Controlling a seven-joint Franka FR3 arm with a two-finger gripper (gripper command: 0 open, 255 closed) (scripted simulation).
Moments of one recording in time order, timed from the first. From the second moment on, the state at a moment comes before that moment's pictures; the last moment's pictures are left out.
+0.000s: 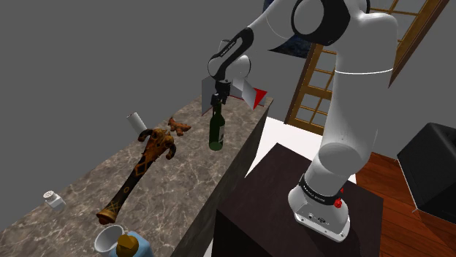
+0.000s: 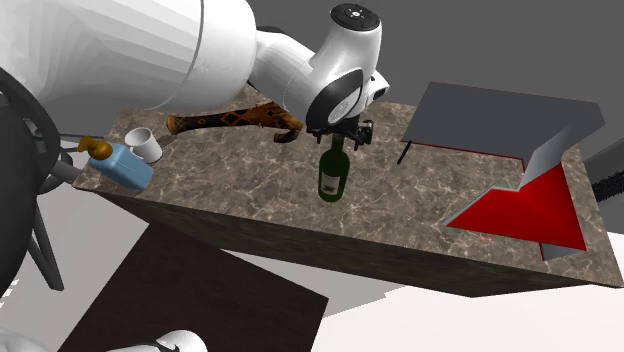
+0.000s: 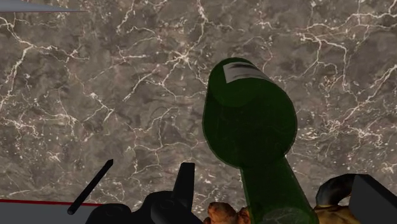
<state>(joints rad) -0.06 0.31 -0.19 -2.10 0.14 2.47 -0.51</state>
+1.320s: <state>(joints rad) -0.05 0.26 -0.19 -2.08 0.12 2.40 -0.49</state>
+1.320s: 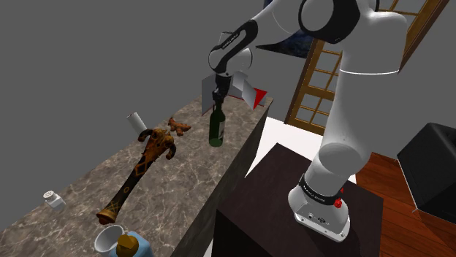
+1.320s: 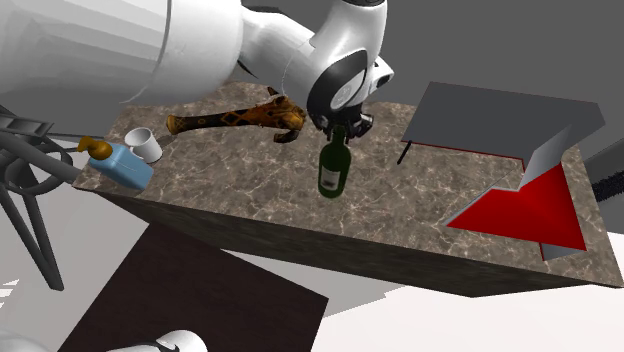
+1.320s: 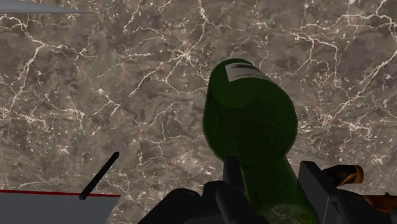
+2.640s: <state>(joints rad) -0.04 0.12 -0.21 -1.98 0.07 2.16 -0.45</state>
